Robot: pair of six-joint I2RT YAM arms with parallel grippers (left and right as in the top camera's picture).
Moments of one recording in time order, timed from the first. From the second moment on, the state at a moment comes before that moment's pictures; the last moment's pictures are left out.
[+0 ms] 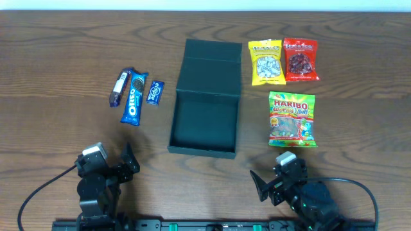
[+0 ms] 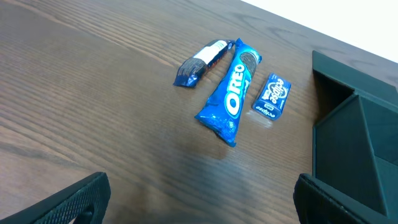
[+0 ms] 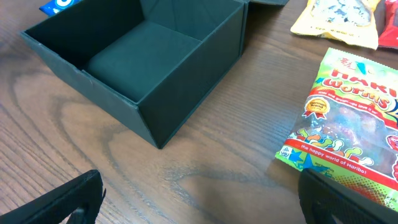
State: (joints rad) left arm 0.08 0.01 0.15 -0.58 -0.03 -0.31; right arm 0.61 0.01 0.16 -0.64 0.04 0.12
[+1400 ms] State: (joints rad) left arm 0.08 0.01 0.15 -0.58 -0.03 -0.31; right arm 0.61 0.04 0.19 -0.36 -0.12 0.73
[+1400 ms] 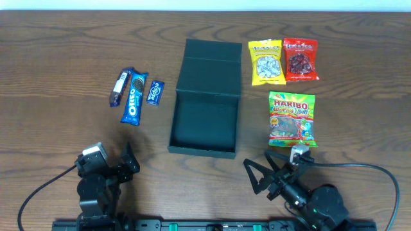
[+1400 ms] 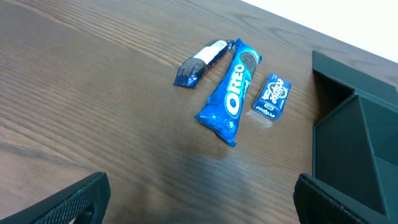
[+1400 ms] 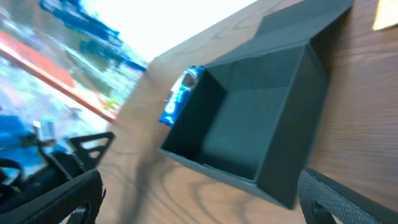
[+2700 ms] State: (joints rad) left arm 0.08 0.01 0.15 -0.58 -0.03 -0.31; right arm 0.20 1.52 0.79 -0.48 0.20 0.30
